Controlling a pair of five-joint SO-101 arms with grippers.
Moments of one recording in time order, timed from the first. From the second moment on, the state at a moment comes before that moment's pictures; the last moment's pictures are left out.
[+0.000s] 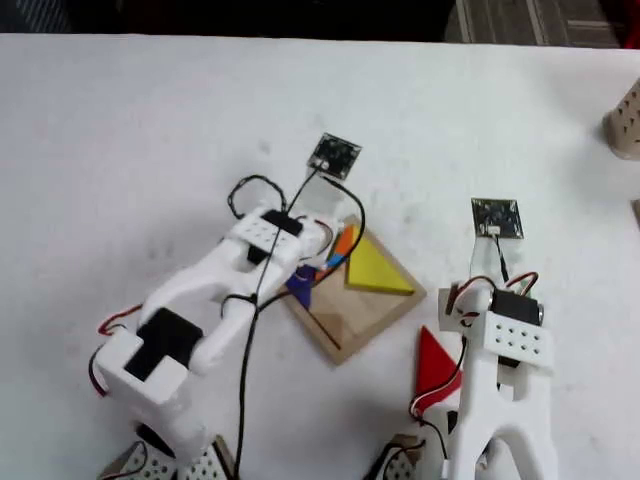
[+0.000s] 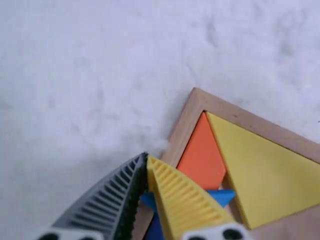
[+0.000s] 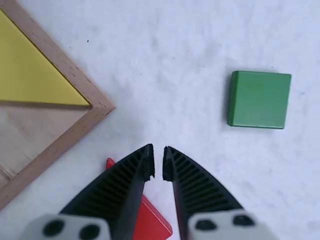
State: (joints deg) left arm 22.6 13.8 25.6 32.7 7.3; right arm 12.1 -41.0 63.3 55.6 16.0
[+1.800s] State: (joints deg) left arm 29.6 9.4 27.9 35.9 7.3; right arm 12.2 -41.0 64.4 54.6 16.0
